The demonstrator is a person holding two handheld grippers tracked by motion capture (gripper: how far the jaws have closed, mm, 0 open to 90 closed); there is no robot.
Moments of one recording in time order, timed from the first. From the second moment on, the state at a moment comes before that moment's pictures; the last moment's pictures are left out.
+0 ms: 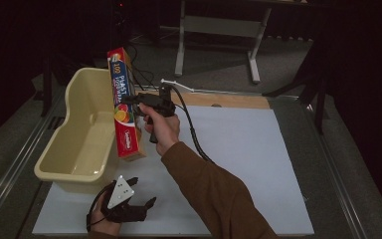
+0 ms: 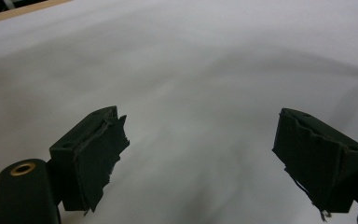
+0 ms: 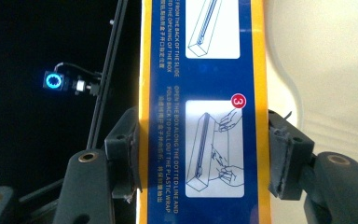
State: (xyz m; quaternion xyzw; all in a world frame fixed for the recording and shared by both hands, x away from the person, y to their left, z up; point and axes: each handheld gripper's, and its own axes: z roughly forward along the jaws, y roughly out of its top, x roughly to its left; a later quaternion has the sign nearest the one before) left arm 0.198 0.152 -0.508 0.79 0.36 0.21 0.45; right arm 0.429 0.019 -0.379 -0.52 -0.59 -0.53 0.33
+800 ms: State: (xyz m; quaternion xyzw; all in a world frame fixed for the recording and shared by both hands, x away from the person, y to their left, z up) left arm 0.189 0.152 -0.506 0.79 0.35 0.21 0.46; right arm 0.421 0.054 -0.391 -0.56 -0.56 -0.52 0.33
